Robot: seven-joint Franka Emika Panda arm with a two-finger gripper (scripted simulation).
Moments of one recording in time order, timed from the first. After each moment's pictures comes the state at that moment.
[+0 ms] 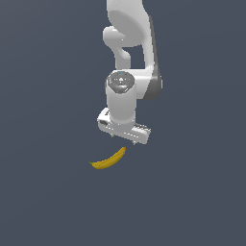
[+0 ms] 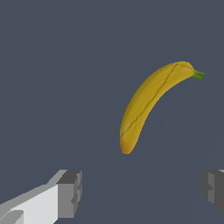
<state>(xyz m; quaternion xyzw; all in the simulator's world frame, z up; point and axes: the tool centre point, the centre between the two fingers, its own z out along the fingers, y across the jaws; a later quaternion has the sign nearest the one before) 0.021 0.002 0.141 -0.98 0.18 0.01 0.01</state>
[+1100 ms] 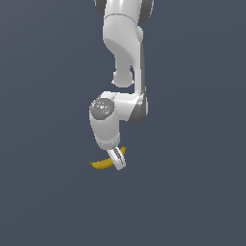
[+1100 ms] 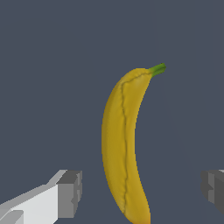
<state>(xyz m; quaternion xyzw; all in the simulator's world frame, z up) 0.056 -0.055 0.079 -0.87 0.49 0.00 0.00</state>
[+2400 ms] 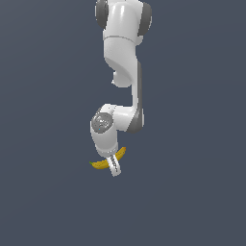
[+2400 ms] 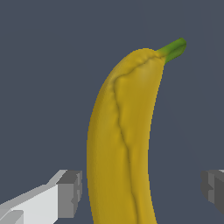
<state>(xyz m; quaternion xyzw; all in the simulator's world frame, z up) 0.059 -0.065 0.022 -0.84 0.54 0.00 0.00</state>
